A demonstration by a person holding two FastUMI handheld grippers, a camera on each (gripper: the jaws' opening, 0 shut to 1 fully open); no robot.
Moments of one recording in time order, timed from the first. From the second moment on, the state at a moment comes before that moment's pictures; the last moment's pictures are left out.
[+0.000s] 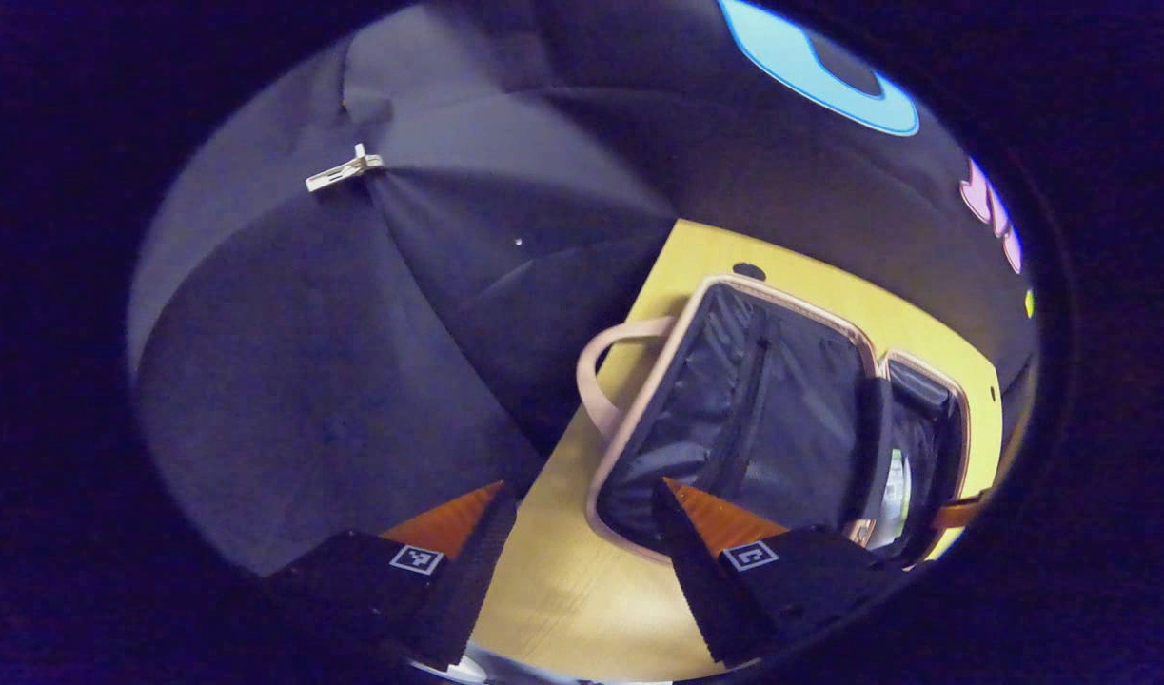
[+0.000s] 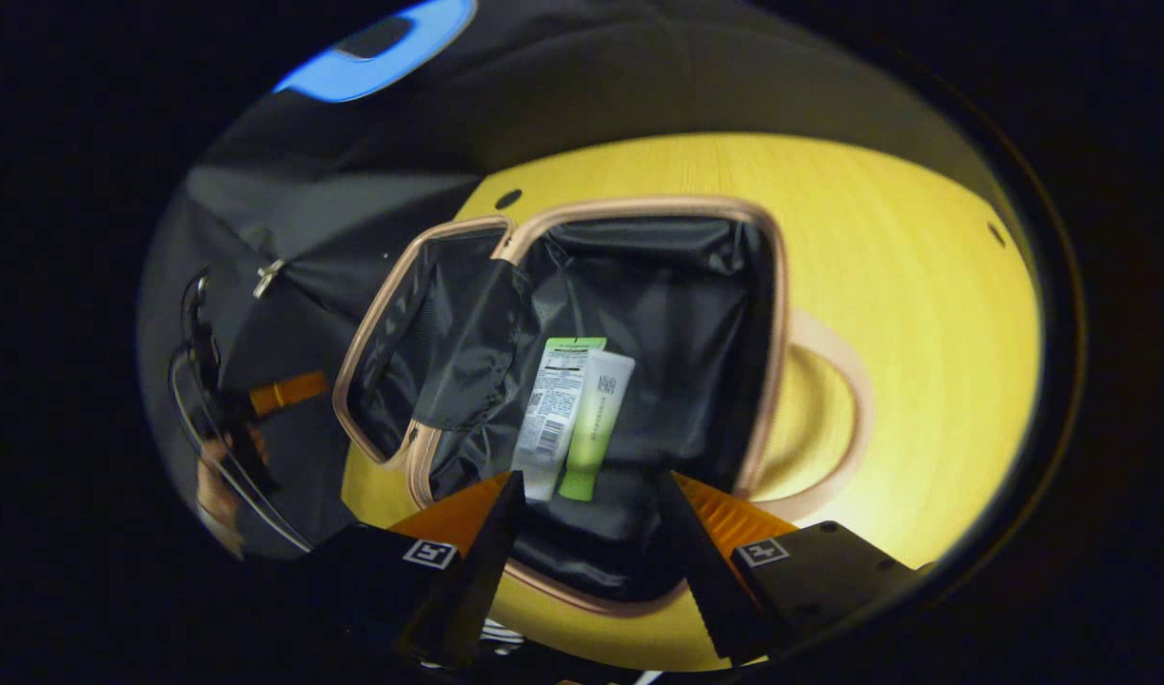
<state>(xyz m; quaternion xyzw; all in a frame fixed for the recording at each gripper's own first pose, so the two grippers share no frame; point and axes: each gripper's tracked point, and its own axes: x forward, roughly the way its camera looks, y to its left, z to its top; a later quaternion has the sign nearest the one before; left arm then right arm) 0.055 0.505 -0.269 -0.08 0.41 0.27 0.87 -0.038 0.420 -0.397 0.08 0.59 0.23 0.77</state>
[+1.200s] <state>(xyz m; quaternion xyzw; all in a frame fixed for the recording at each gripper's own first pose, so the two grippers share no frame) 0.168 0.535 -0.272 -0.14 0.43 0.23 0.86 -0.040 0.299 -0.298 0.10 0.51 0.16 0.84</state>
